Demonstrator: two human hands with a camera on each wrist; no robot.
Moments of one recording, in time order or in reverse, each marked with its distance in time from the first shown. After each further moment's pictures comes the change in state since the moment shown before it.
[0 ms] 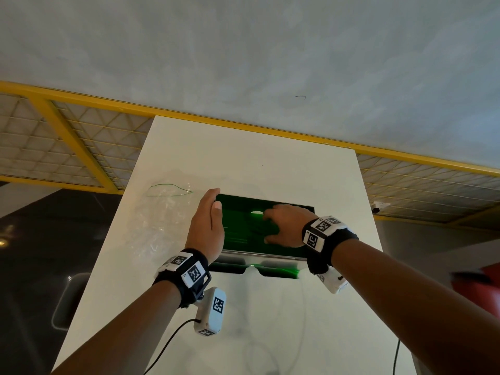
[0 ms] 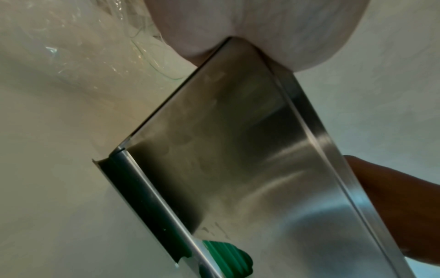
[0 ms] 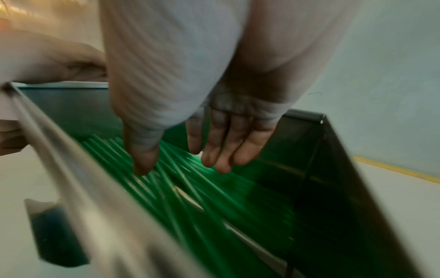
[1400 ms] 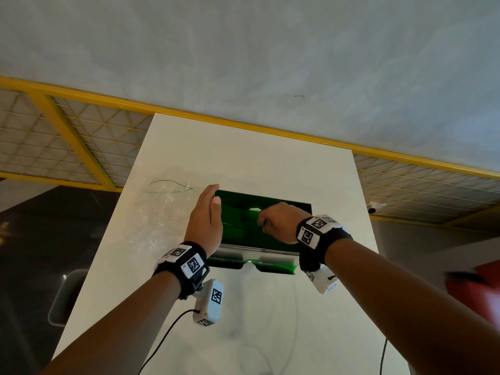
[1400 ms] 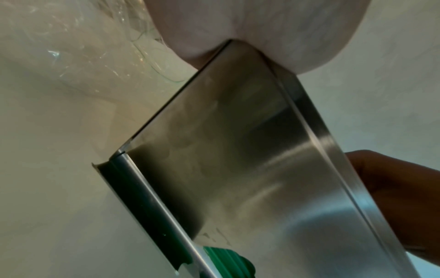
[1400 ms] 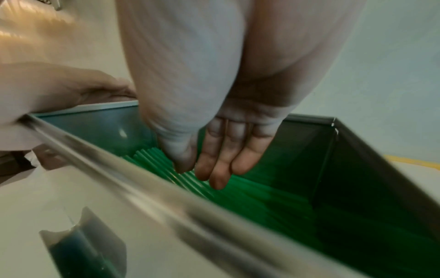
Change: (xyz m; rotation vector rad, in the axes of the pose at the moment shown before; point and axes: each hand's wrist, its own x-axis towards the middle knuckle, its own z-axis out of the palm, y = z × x) left_hand 0.001 0.001 0.000 -0.019 0.003 -0.008; right_hand -0.006 -0.011 -0.004 0.134 0.000 -0.012
